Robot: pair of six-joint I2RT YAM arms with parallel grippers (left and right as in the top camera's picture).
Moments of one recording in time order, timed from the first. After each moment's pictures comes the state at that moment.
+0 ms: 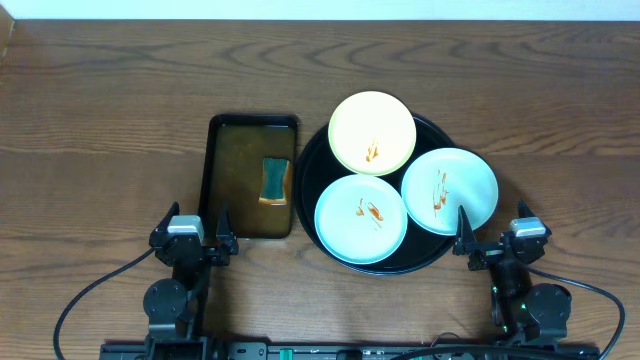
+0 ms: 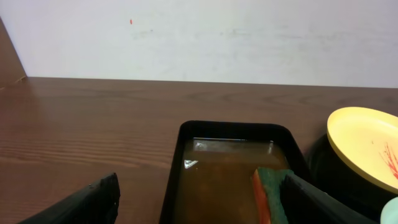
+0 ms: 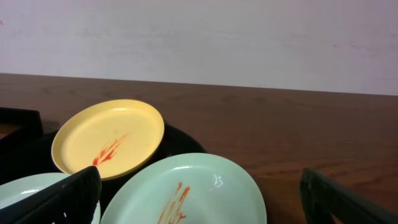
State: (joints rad) left arm 0.01 0.01 0.01 -0.10 0.02 -0.04; right arm 0.03 0.01 0.01 -0.06 -0.10 0.03
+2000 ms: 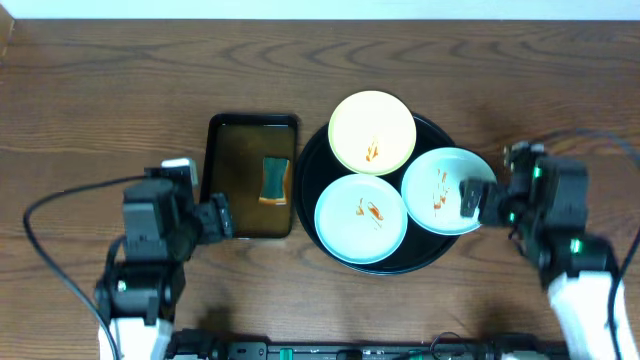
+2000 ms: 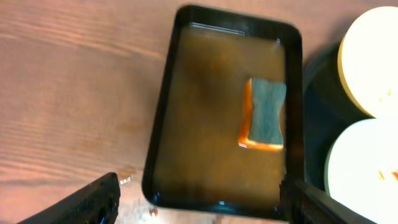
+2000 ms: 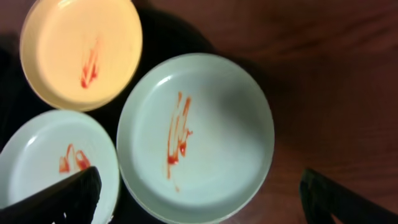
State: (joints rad) left arm 0.01 0.83 0.76 -0.76 0.06 -0.15; right arm -0.01 1.04 0.81 -0.67 -0.13 0.15
